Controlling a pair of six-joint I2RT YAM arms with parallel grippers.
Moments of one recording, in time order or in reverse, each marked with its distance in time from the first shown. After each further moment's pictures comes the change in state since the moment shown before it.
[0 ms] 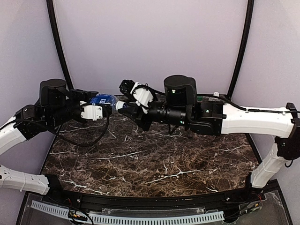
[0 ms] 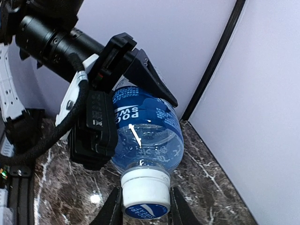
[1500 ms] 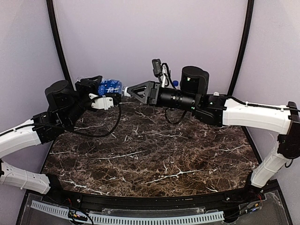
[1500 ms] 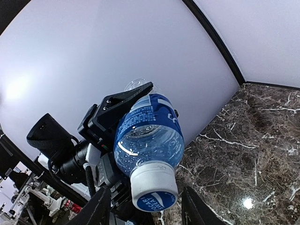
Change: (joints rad) left arm 0.006 0.091 -0.137 0.596 -0.145 0.248; right arm -0.197 -0.029 -0.084 0.215 -0.280 0.990
